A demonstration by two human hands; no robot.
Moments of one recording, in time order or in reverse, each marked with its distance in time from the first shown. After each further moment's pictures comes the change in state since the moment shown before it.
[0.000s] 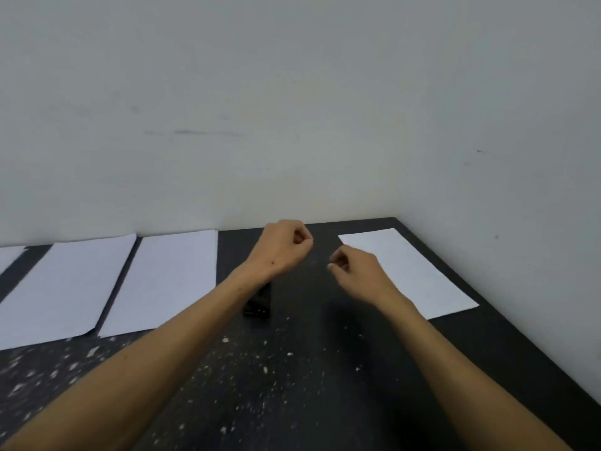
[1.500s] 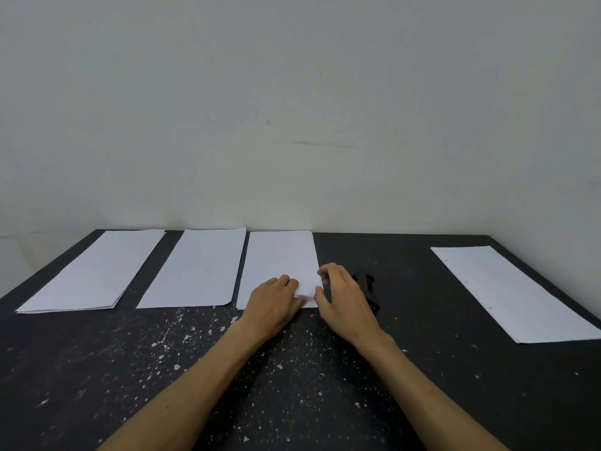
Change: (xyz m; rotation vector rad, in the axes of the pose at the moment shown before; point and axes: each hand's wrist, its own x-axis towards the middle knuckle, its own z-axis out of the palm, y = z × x) left_hand -0.139 -0.200 -0.066 0.693 -0.011 -0.024; right_hand -0.046 -0.162 0.156 0.130 0.035 -0.339
